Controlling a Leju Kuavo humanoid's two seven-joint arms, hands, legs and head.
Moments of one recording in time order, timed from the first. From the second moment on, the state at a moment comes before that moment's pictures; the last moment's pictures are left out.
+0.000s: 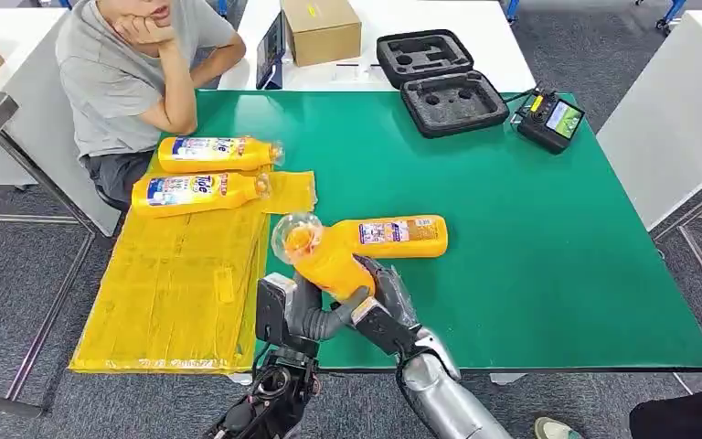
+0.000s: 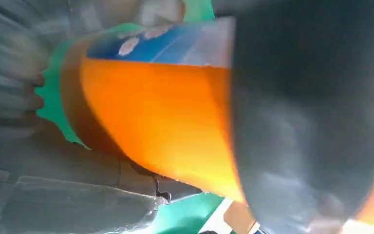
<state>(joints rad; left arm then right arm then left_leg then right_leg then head) -0.27 -0.33 -0.52 -0.98 0.34 0.36 -0.70 -0.33 0.14 0.29 -0.82 0.37 -0.33 -0.70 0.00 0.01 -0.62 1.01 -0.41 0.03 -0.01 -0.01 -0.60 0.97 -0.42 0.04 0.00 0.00</state>
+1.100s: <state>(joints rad) -0.26 -0.25 -0.39 -1.10 0.00 0.57 -0.70 -0.32 0.14 0.33 -0.77 0.27 -0.30 -0.70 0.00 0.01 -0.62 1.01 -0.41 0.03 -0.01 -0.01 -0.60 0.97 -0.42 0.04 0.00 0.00</state>
